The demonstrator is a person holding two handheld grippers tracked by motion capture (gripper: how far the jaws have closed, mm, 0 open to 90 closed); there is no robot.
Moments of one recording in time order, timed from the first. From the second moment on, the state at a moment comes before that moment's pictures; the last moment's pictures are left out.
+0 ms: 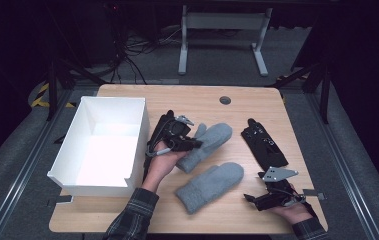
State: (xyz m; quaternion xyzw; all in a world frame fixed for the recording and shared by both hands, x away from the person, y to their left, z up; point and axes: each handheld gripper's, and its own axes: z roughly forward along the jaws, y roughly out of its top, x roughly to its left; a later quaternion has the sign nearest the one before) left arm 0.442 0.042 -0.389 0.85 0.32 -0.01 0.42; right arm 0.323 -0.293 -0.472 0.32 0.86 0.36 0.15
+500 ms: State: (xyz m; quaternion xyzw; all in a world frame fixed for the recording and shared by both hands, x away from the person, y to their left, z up) left arm 0.394 0.051 -0.383 0.85 0.30 -0.03 0.43; right arm 0.323 -0.292 -0.472 0.32 0.86 0.36 0.15
